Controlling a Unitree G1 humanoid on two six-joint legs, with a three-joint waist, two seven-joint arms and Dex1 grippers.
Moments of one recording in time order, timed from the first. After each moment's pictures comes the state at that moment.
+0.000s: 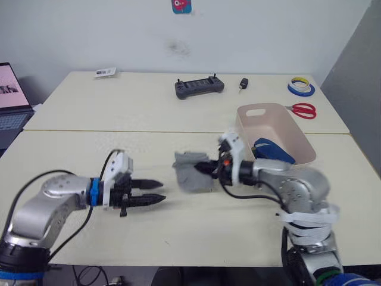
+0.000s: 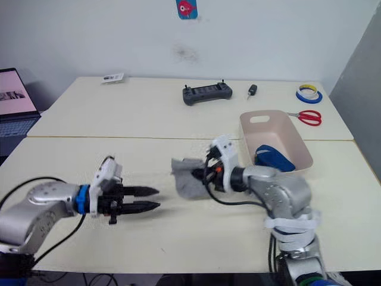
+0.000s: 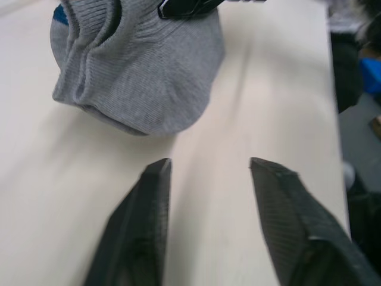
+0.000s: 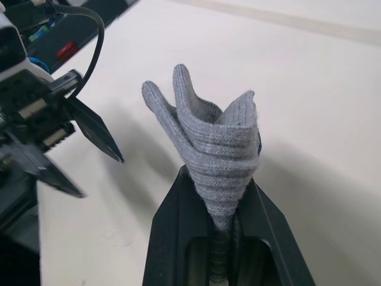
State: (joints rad) left arm -0.22 0.92 0.10 -0.27 -0.69 0.63 -1.21; right arm -0.61 -0.25 -0.02 -0.49 0.59 1.32 0.50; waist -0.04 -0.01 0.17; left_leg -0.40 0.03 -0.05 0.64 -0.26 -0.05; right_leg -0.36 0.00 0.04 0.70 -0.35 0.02
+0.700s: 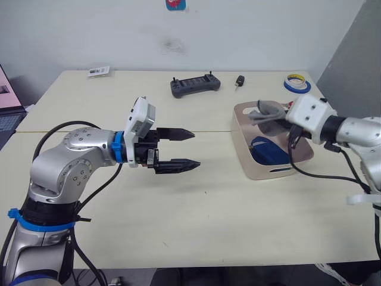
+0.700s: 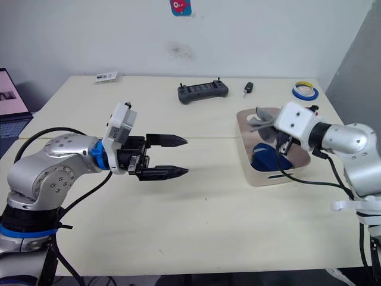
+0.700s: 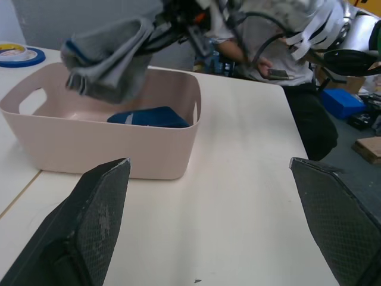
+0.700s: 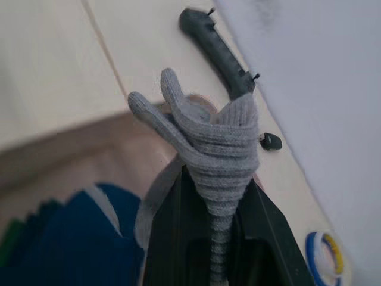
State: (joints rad) left arm -0.60 0.77 0.00 -0.29 -0.77 0.76 -1.11; right arm -0.61 -0.96 0.18 -0.06 0.01 0.12 0.80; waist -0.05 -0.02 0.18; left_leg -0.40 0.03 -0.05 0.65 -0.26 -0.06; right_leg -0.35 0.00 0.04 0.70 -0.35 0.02
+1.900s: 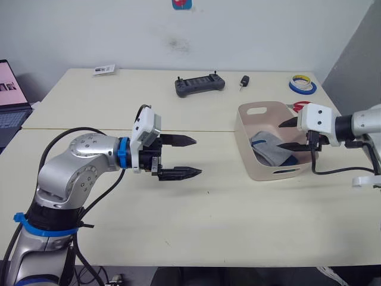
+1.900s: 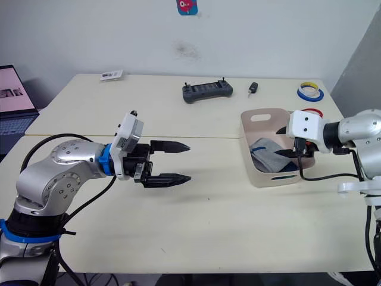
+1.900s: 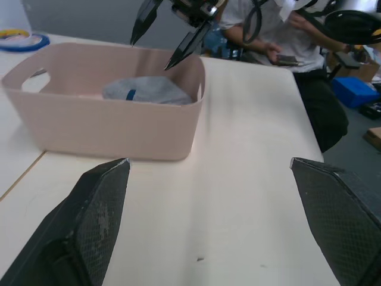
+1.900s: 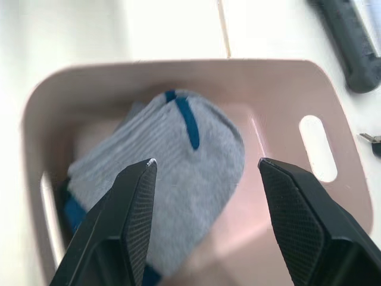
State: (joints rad) left arm -0.52 0.79 0.00 -0.29 -0.68 0.69 -1.12; right arm -0.68 -0.98 0.07 0.05 0.10 0.22 1.23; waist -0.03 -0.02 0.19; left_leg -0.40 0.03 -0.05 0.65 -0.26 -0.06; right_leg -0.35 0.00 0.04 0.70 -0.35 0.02
